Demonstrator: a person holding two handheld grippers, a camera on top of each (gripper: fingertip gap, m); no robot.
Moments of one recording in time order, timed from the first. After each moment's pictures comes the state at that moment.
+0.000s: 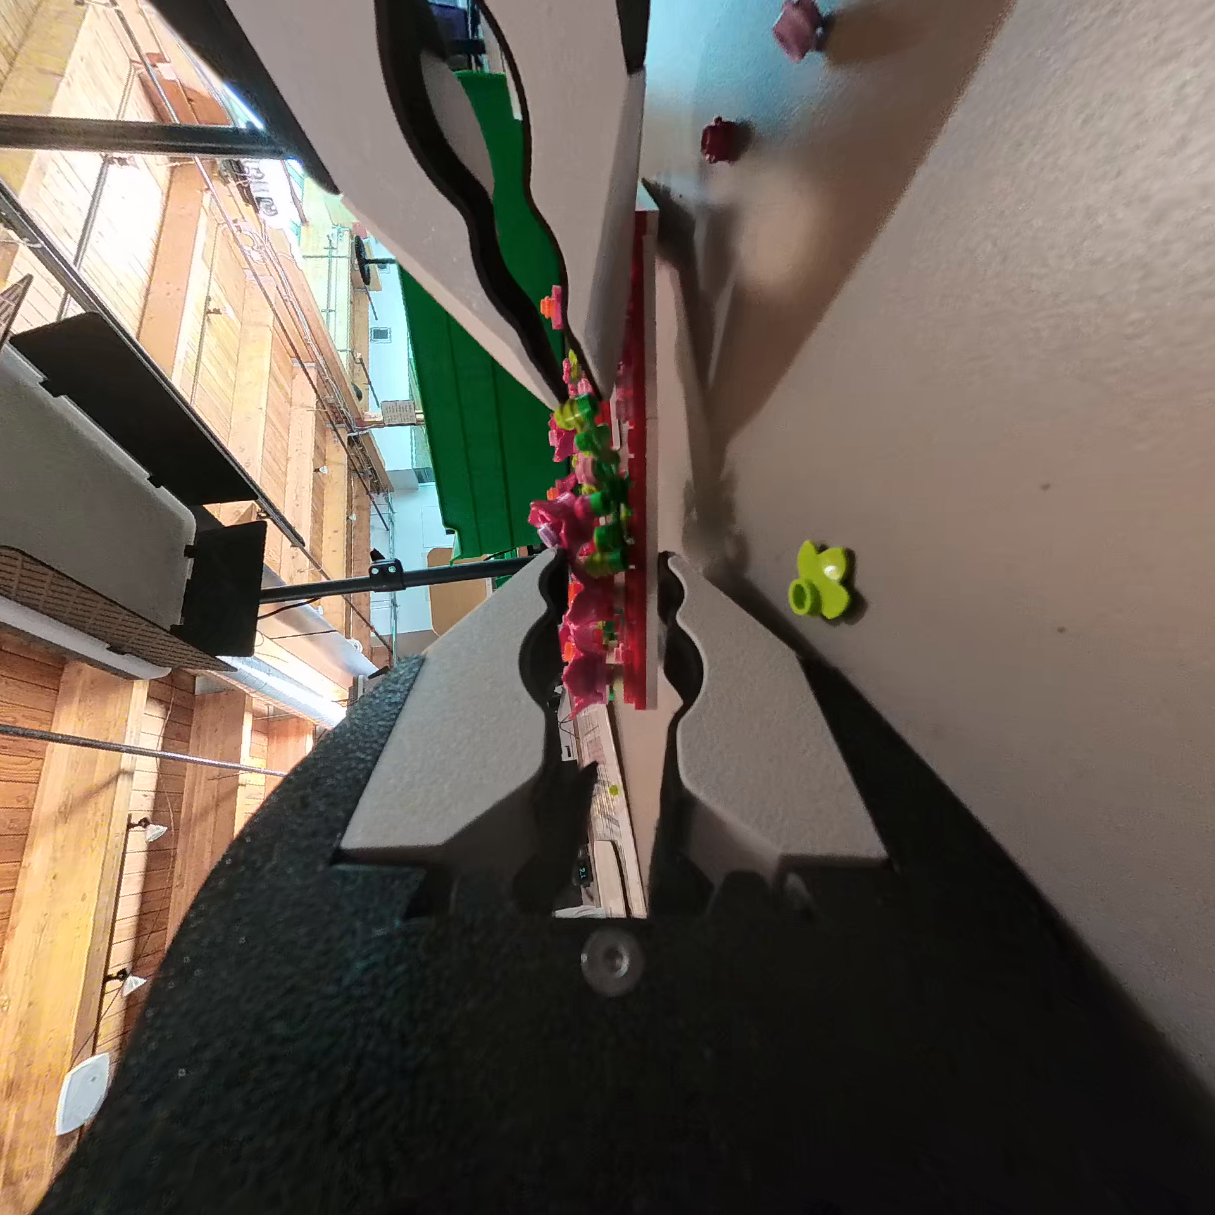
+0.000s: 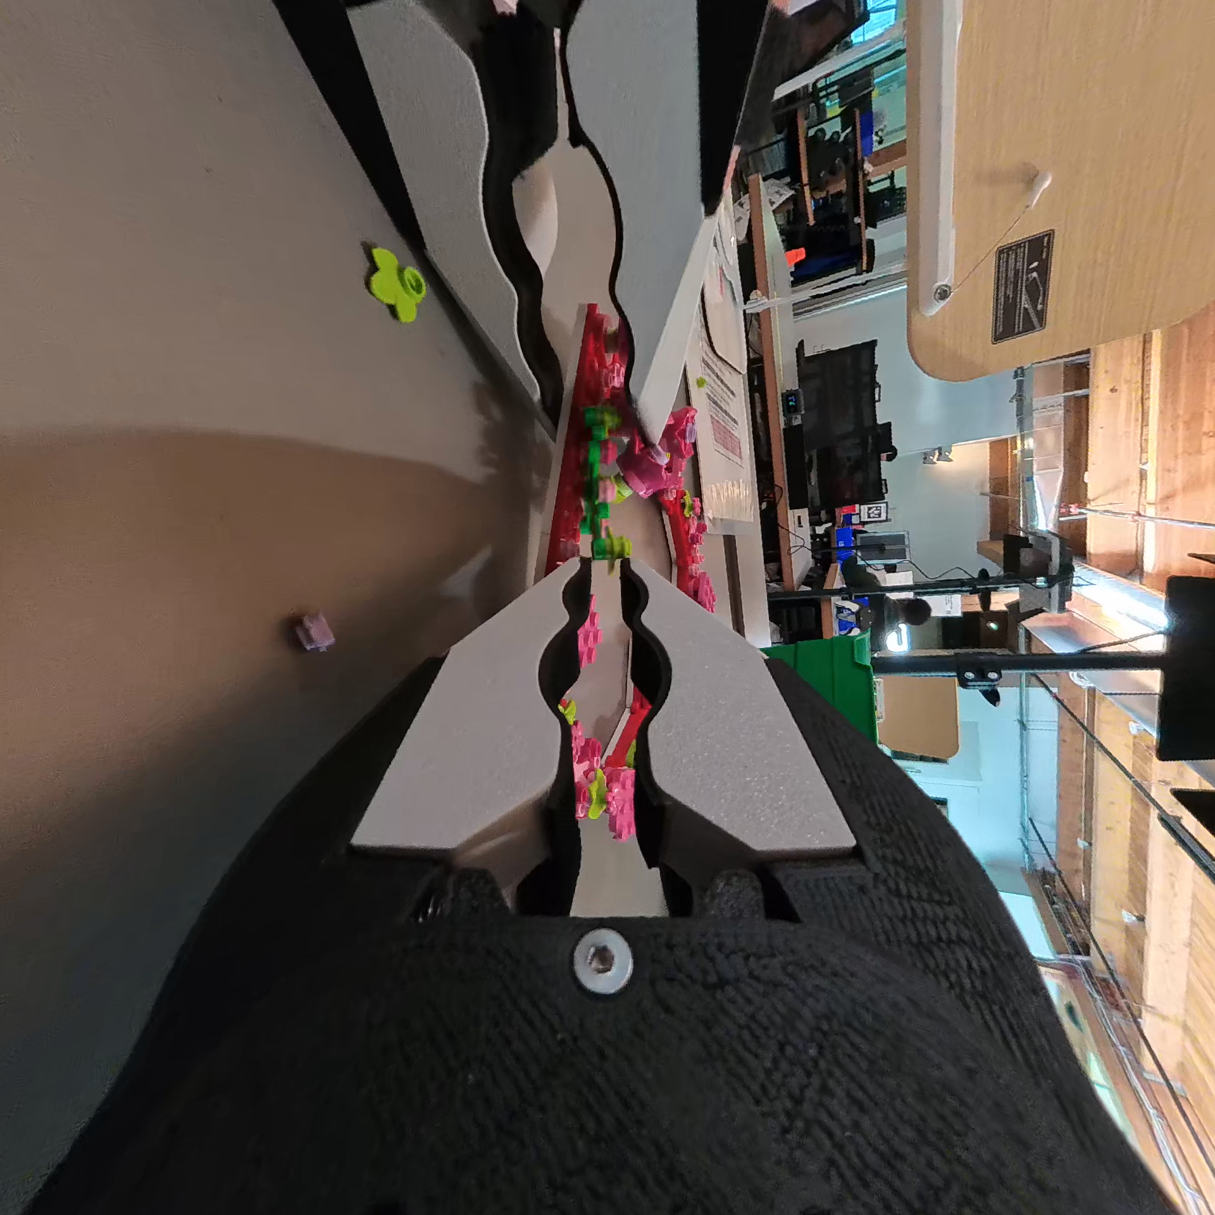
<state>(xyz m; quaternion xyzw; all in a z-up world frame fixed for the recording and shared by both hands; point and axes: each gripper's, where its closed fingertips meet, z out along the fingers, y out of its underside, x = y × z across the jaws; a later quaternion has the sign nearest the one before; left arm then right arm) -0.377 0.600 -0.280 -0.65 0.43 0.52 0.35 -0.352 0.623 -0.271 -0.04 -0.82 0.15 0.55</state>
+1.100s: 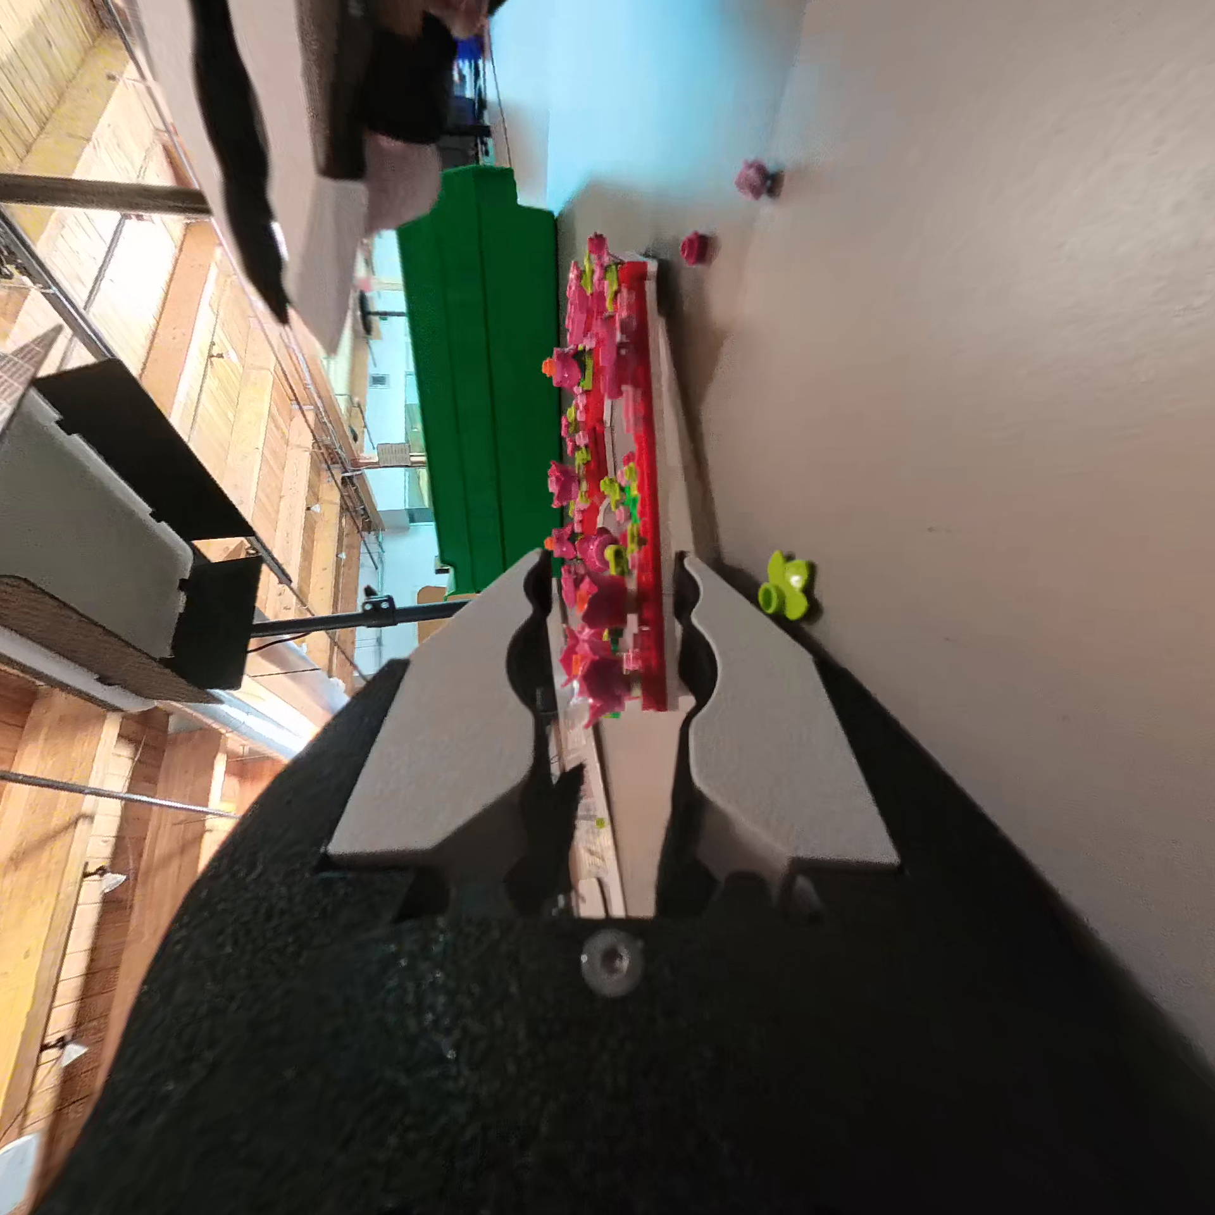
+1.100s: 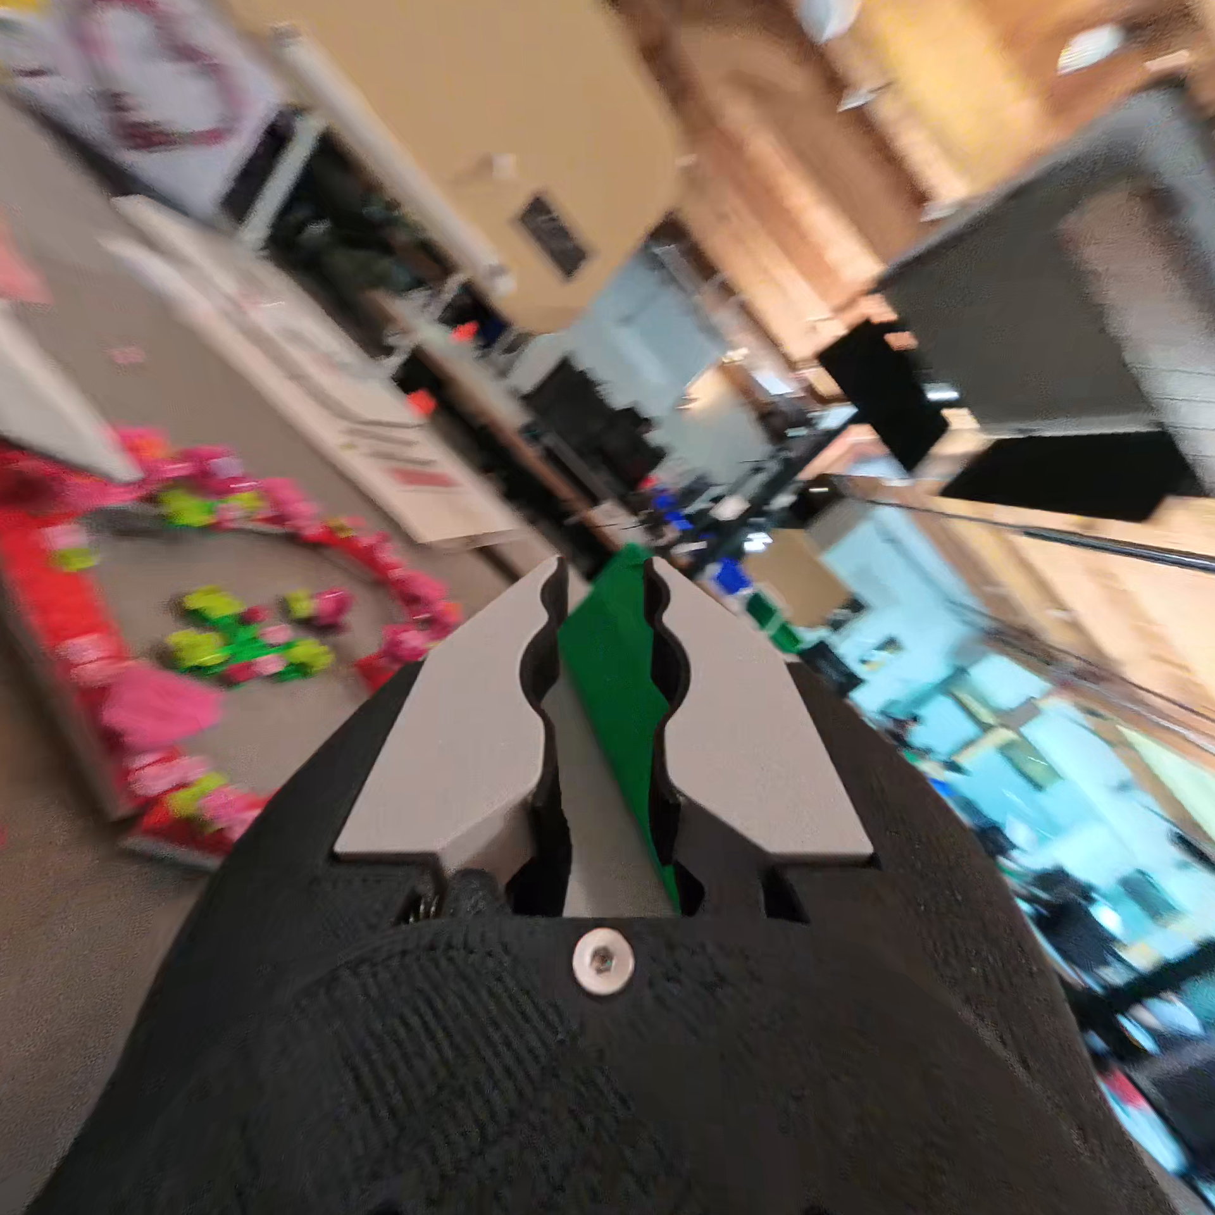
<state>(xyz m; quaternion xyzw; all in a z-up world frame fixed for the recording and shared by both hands) -0.358 0.596 -0.278 -0.64 0.45 0.49 0.38 -0.357 0.708 -0.173 -0.23 -0.60 0.31 0.70</state>
